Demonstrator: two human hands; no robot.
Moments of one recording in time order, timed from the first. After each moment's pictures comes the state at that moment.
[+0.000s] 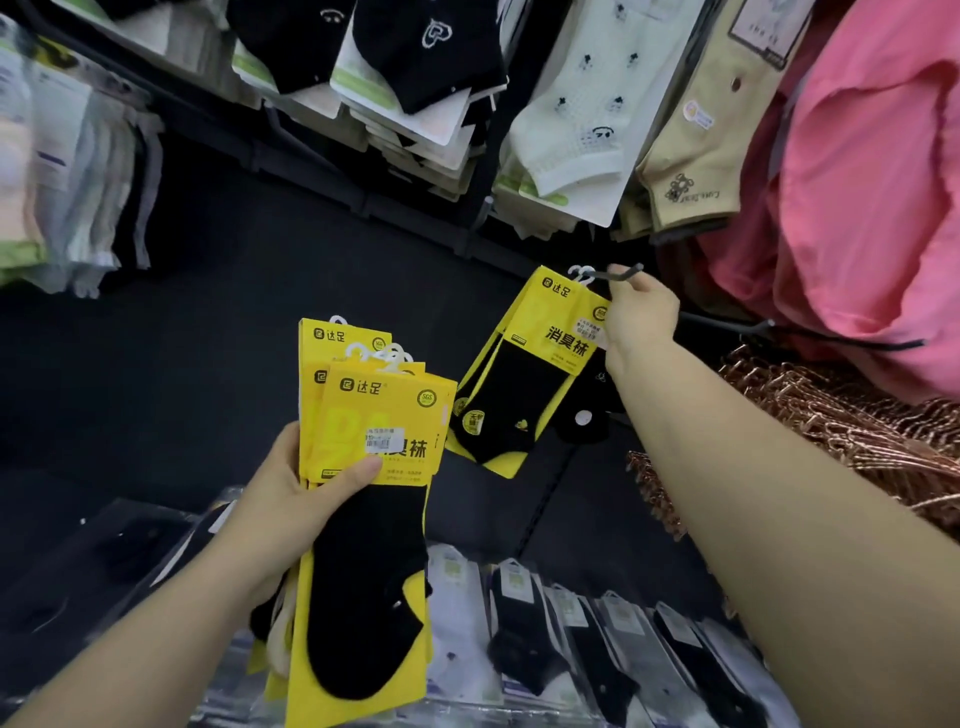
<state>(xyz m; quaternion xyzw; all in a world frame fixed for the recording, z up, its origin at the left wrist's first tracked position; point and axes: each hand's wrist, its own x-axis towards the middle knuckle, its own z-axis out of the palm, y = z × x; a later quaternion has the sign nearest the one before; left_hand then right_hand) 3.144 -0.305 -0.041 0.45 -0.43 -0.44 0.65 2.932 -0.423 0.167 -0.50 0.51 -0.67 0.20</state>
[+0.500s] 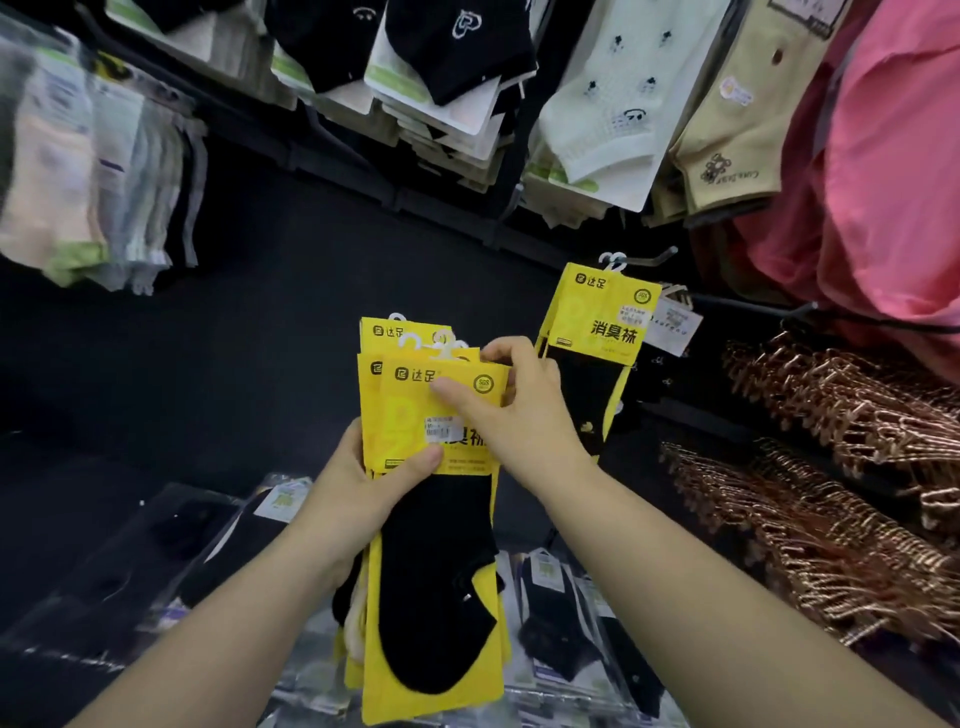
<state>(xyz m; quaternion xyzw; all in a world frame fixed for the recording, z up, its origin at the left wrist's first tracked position) 3.123 -0.296 -0.034 0.38 -0.41 -0.51 0.66 2.996 -0.322 0.065 -0.76 0.49 -0.39 0.16</state>
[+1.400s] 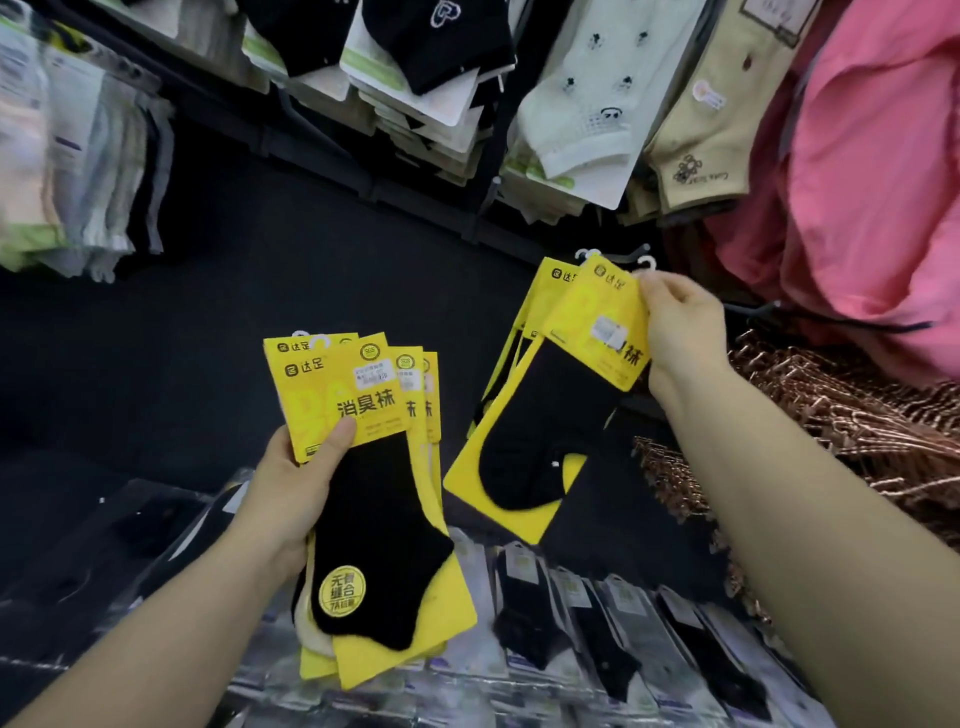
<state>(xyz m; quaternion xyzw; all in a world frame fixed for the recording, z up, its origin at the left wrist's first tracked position) 3.135 -0.310 -0.049 0.40 -0.28 -0.48 0.72 2.908 -0.372 0.152 -0.57 0.45 -0.66 0.20</state>
